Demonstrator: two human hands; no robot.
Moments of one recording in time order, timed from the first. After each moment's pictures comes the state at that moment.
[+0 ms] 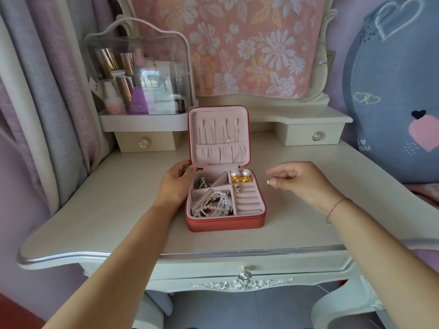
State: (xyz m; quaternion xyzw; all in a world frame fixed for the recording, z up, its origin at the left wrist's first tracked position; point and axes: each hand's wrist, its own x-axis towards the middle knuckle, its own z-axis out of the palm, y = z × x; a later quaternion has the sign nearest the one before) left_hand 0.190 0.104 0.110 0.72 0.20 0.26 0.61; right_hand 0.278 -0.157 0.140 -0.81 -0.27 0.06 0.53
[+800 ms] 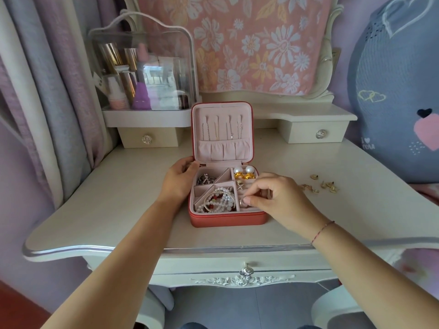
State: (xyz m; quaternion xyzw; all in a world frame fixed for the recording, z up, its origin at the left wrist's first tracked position) left_hand 0.190 0.104 0.110 0.73 0.19 0.26 0.61; right_hand 0.220 -0.128 0.137 -0.81 -0.40 -0.03 0.42
